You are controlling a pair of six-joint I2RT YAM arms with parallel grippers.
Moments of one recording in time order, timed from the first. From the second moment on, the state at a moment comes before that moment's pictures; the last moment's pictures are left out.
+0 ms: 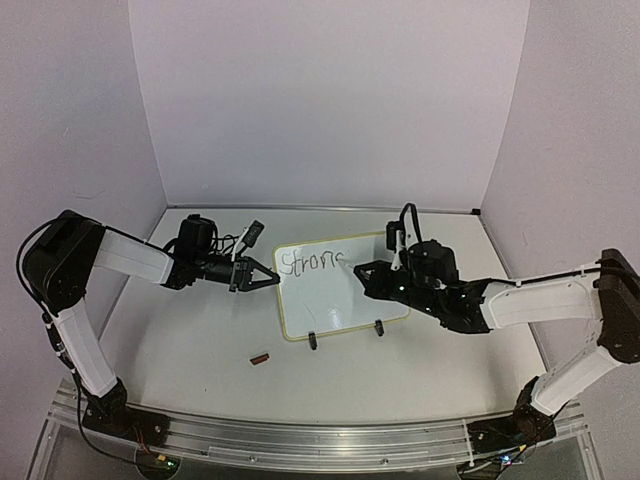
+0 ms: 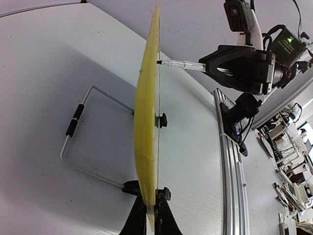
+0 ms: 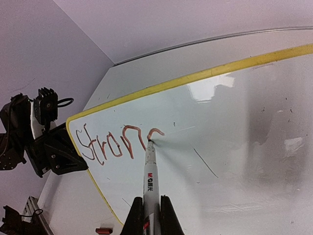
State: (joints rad) left arm -0.47 1.77 0.86 0.40 1.02 -0.15; right arm 0.86 1.49 0.75 0.39 0.15 0.66
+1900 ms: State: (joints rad) left arm -0.47 1.77 0.86 0.40 1.02 -0.15; right arm 0.86 1.47 0.71 0.38 0.18 0.68
